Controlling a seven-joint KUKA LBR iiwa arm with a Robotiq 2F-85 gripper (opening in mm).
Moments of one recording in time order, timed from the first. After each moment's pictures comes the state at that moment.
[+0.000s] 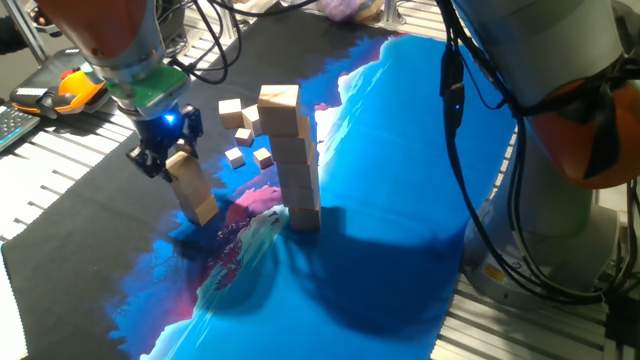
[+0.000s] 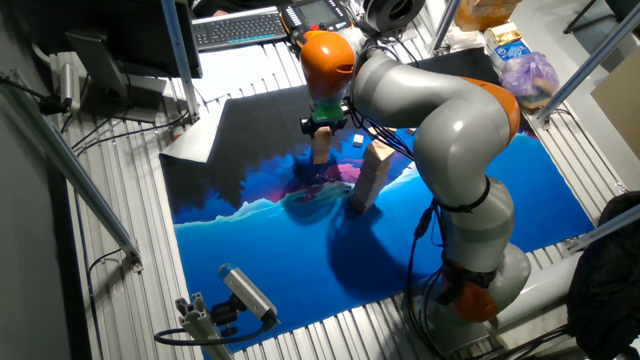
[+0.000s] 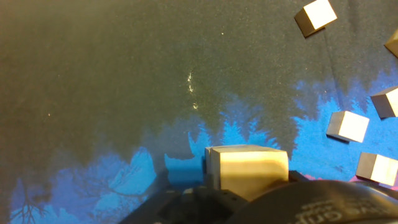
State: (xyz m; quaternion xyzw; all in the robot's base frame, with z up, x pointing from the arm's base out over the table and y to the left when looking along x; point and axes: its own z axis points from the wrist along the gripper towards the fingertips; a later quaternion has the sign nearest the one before) arm 0.592 0.173 0.152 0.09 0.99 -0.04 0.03
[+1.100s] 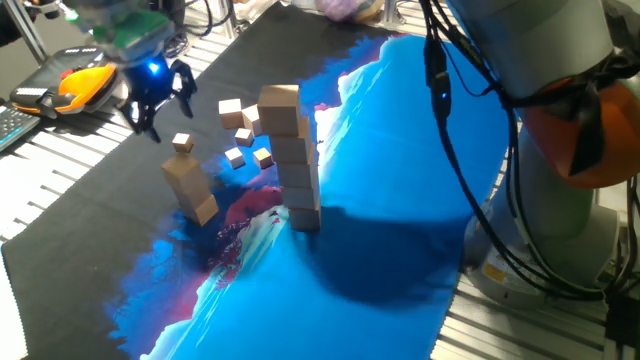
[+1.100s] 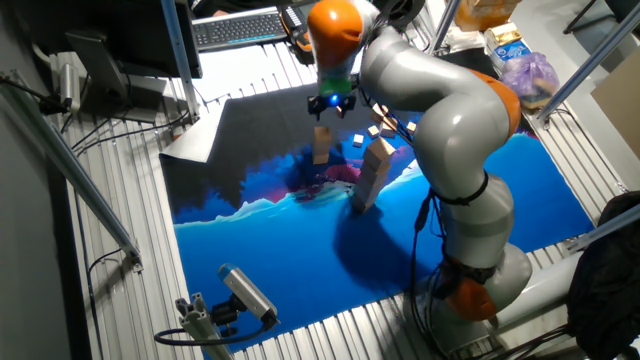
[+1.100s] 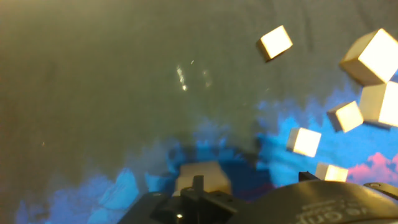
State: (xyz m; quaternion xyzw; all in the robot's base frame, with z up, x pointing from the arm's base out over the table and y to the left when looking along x) arm 0.625 0.127 0.207 0.11 0.99 -0.03 0.01
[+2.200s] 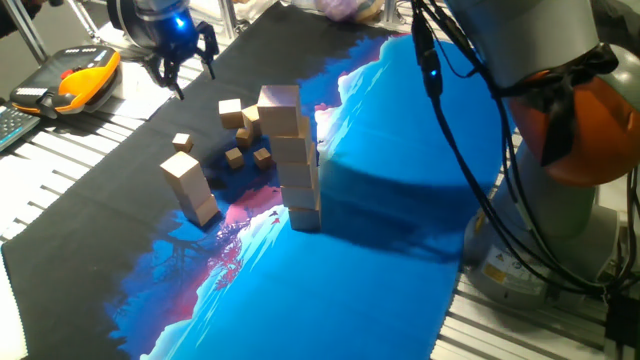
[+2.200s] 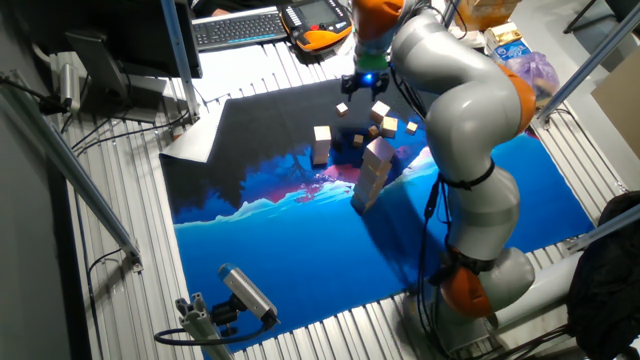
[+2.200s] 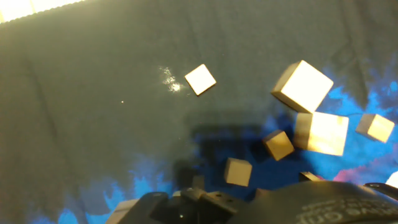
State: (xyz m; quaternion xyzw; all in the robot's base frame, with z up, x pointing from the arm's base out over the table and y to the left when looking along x) arm 0.647 0.031 0.215 0.16 0.99 -0.03 -0.03
